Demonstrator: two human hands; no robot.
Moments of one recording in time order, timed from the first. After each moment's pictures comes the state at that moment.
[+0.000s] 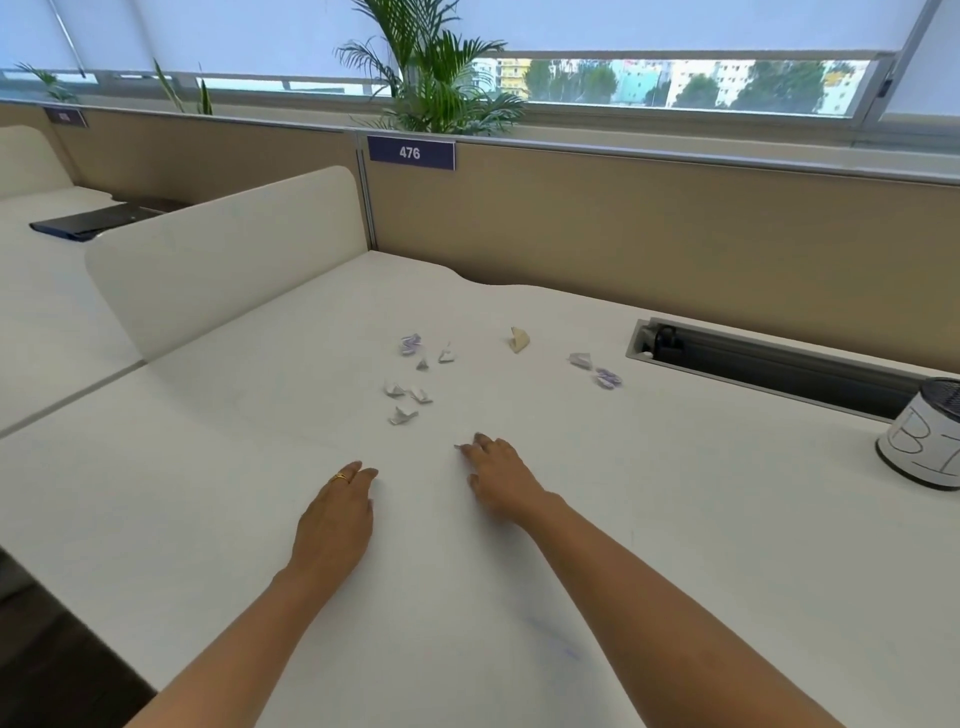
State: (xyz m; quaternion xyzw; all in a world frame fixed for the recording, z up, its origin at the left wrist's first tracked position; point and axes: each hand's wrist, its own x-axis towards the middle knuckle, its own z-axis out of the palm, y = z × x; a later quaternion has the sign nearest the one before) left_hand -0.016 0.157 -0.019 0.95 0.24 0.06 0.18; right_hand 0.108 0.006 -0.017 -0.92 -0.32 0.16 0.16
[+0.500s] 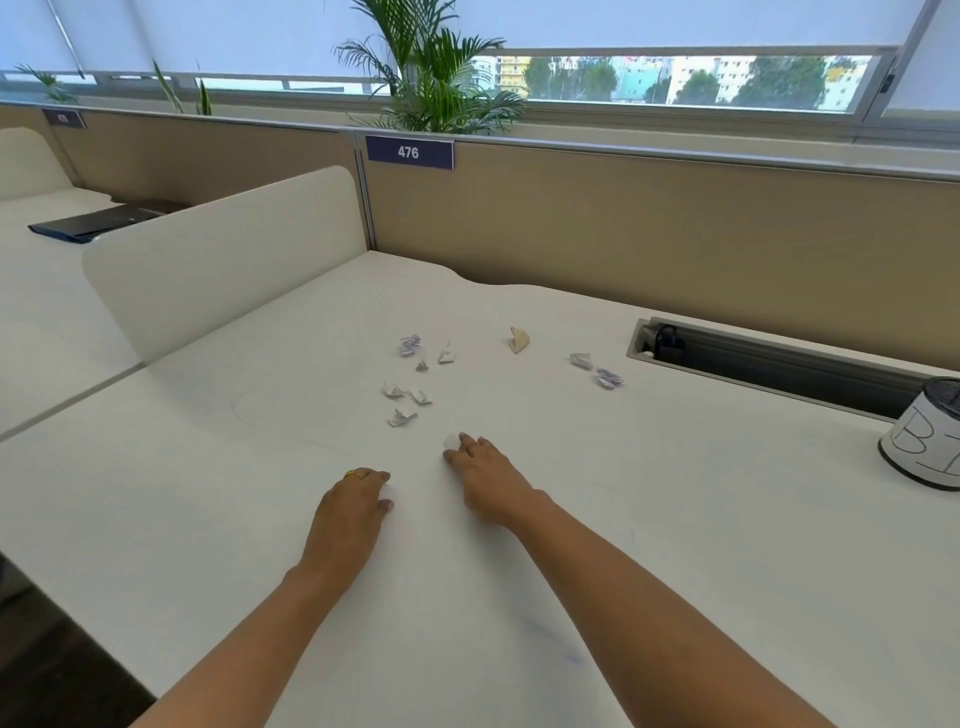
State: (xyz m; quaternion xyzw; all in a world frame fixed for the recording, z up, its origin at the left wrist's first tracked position) left_hand -0.006 0.149 -0.015 0.95 0.22 0.08 0.22; right_hand 0.105 0.013 -0.015 -0.91 -0.37 0.15 0.13
